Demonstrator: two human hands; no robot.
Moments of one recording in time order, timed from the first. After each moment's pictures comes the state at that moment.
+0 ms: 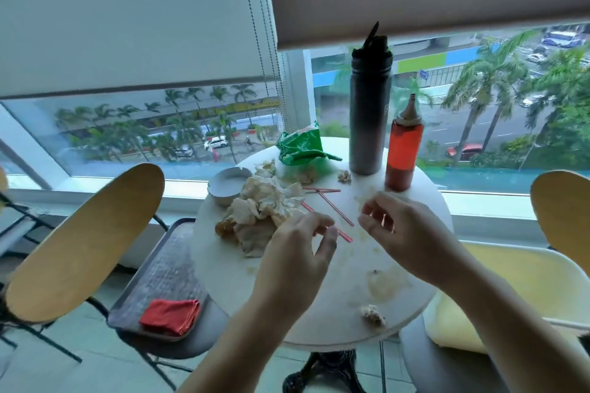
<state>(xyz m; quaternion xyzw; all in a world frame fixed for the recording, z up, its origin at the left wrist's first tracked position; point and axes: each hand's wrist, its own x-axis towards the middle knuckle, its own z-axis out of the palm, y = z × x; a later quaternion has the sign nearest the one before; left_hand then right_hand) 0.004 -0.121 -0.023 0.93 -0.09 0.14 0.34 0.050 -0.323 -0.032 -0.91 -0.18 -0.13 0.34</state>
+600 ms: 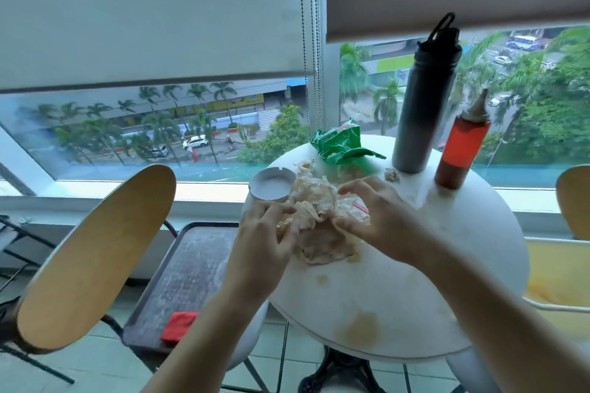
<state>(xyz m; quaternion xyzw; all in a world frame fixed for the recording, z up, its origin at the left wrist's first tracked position) 0.048 0.047 -0.043 0.93 -0.07 0.16 0.33 0.083 -0.184 -0.031 -0.94 -0.17 -0.08 0.28</state>
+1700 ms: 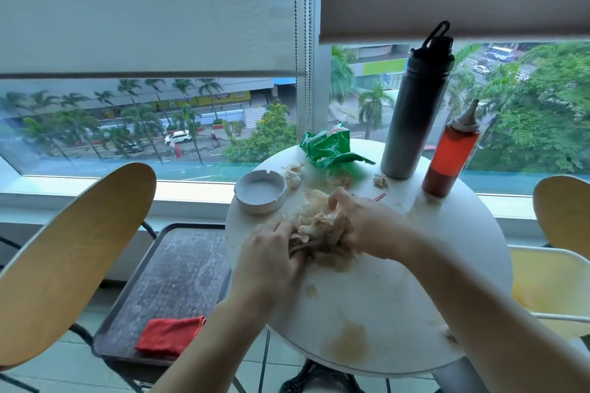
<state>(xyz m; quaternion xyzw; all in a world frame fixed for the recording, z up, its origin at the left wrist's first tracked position) 0.066 0.023 -0.068 0.96 -0.07 0.10 0.24 0.110 -0.180 -0.027 -0.97 -0.17 0.06 0.18</state>
